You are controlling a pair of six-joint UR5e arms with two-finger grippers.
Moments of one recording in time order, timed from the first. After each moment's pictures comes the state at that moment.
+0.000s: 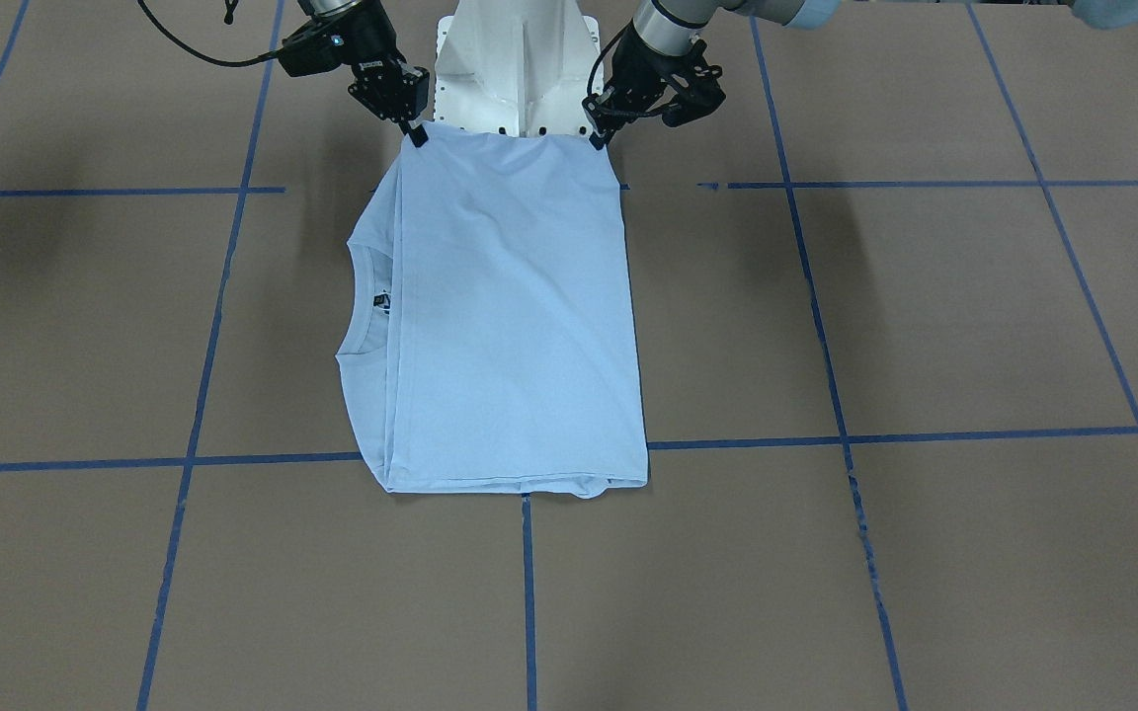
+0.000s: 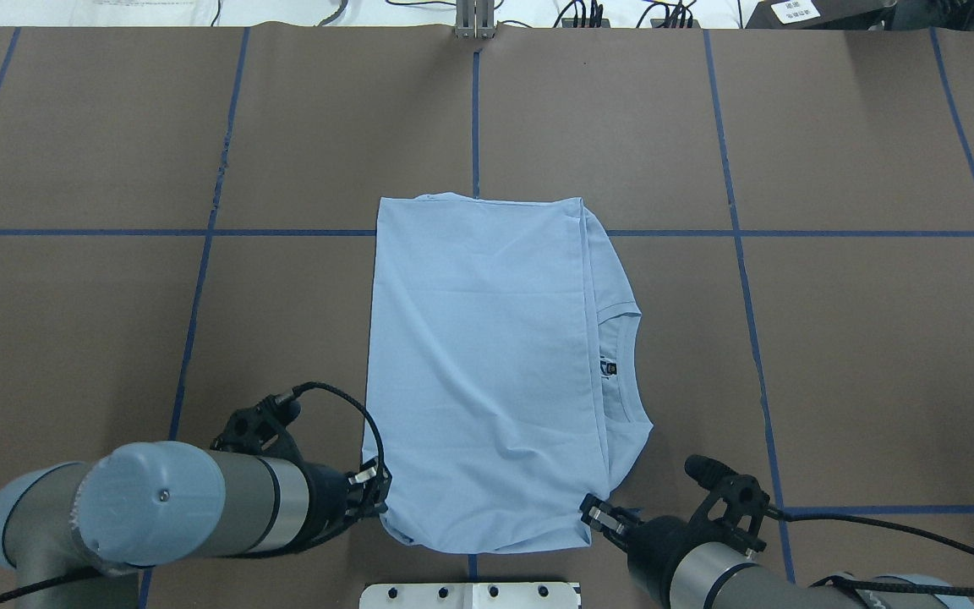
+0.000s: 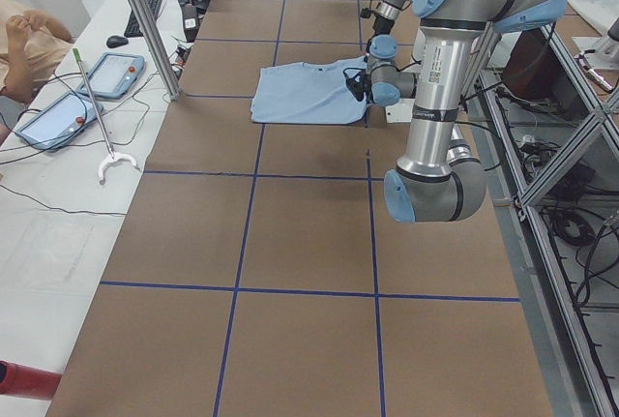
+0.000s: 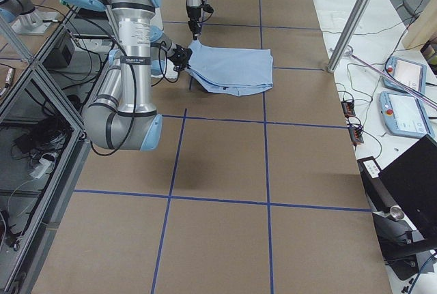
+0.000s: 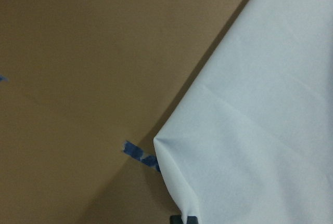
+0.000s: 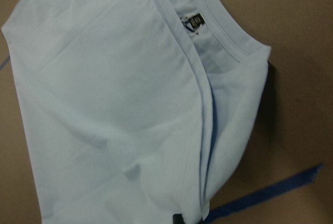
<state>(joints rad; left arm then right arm) -0.22 -1.87 -2.08 -1.90 -1.70 -2.07 -0.04 -1.50 2.17 -1.09 1.11 2.04</state>
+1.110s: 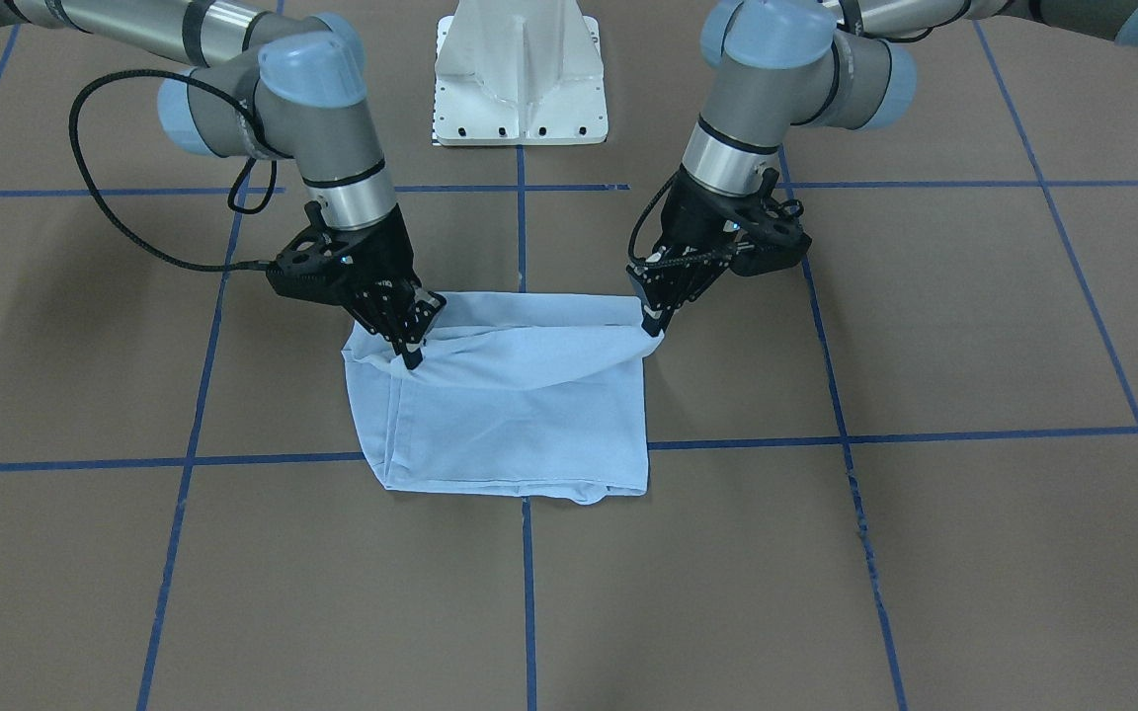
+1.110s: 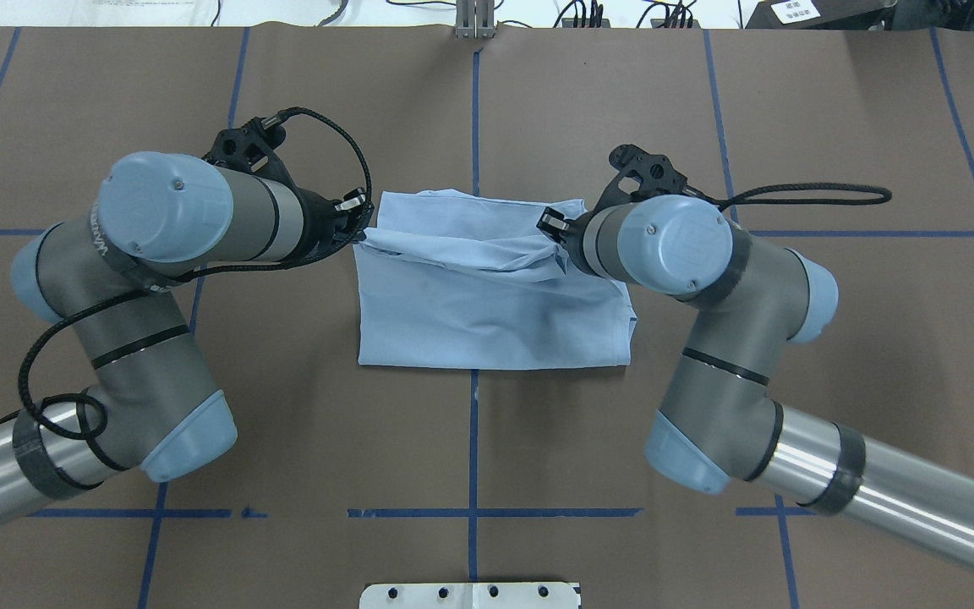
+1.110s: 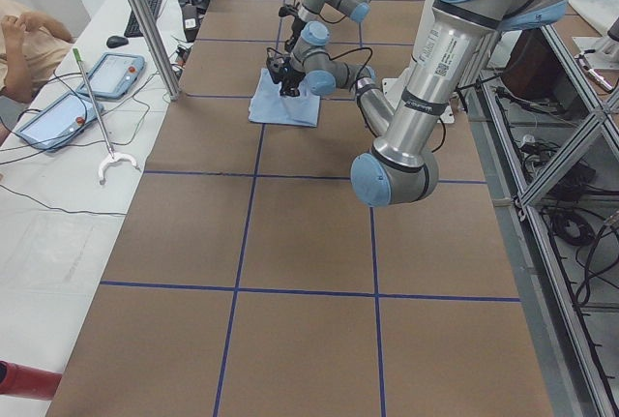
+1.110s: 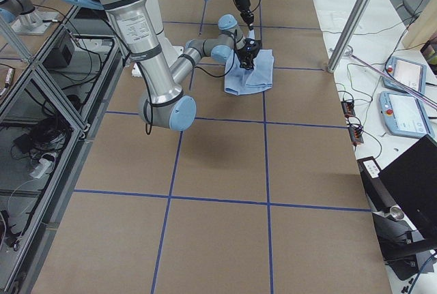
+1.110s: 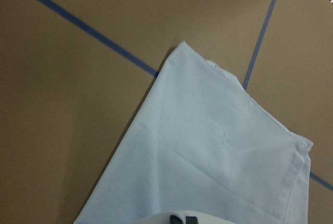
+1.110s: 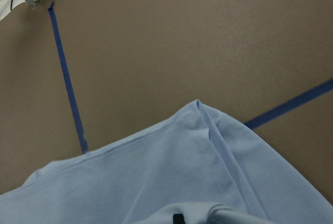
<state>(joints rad) -0.63 -2.09 -1.75 -1.98 -1.69 -1.71 0.57 -1.00 1.65 -1.24 1.57 1.68</state>
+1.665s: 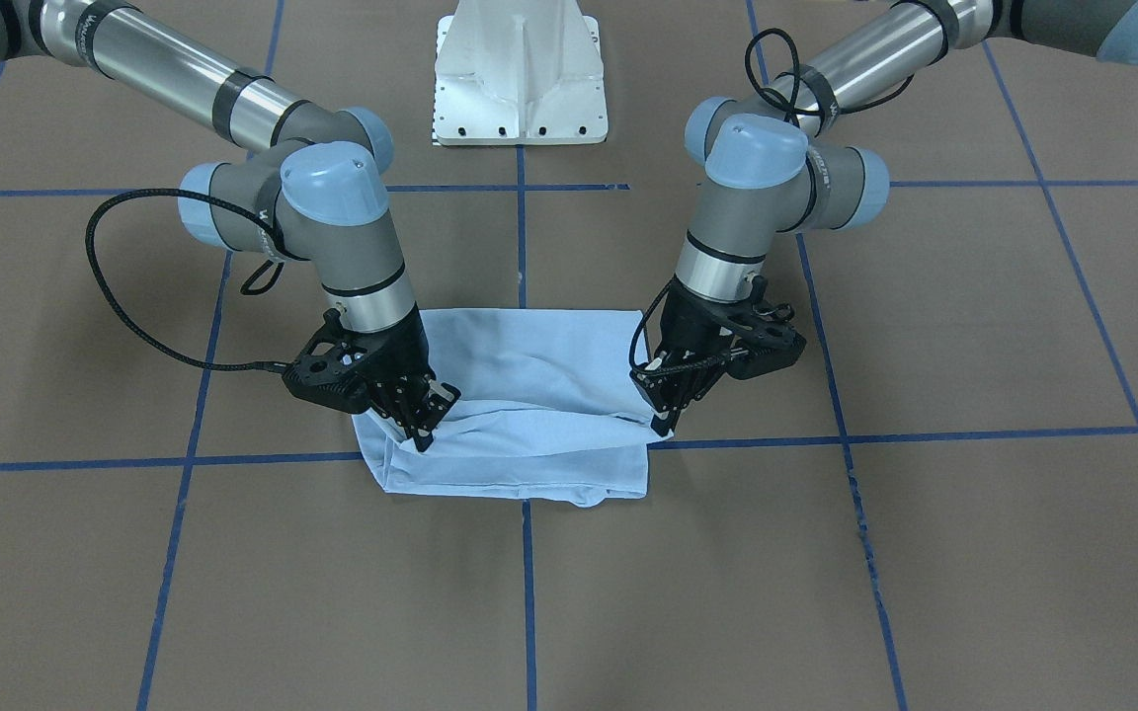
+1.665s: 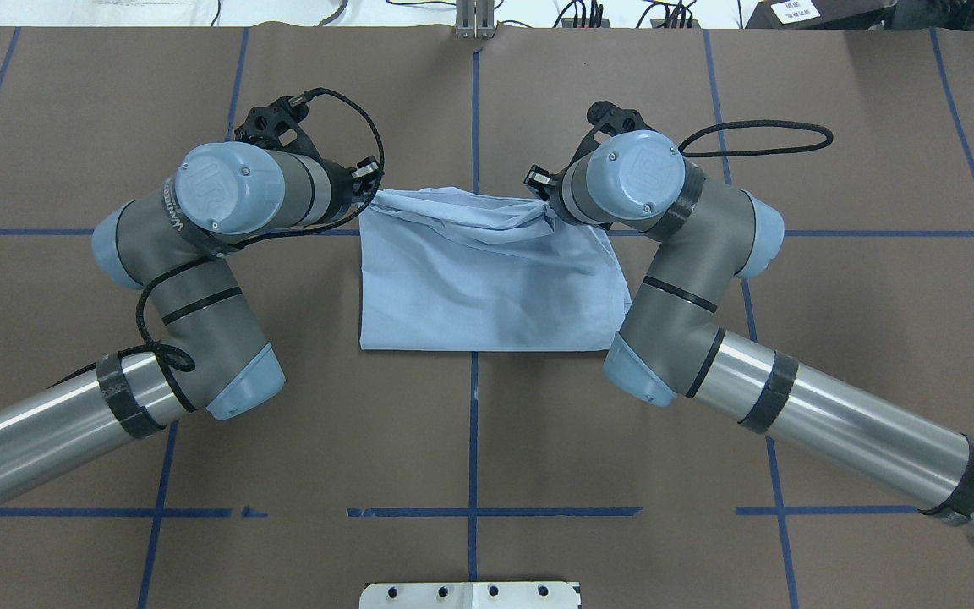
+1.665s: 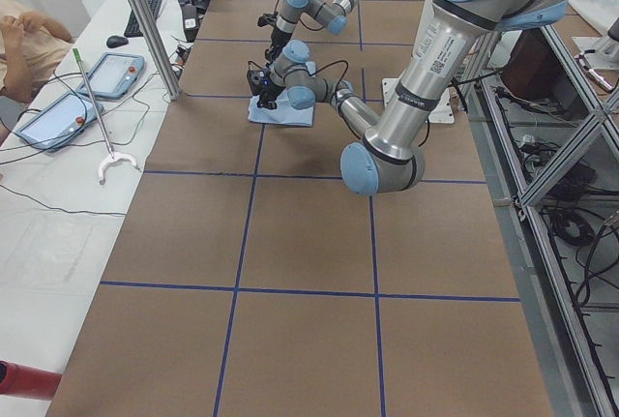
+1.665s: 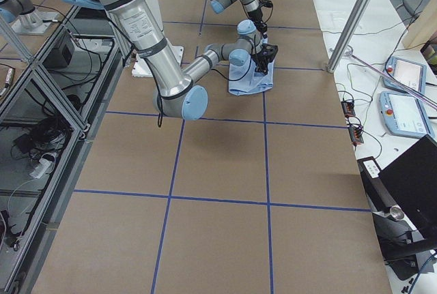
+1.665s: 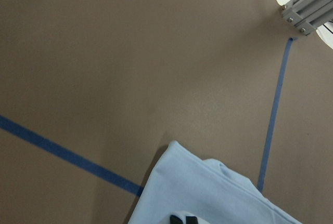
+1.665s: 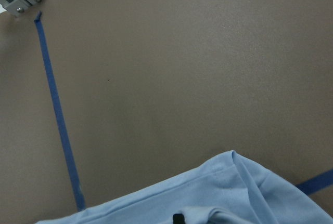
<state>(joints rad) -0.65 -2.19 -1.45 -2.15 -1.58 -1.67 0.64 -0.89 1.40 -1.12 1.64 1.63</state>
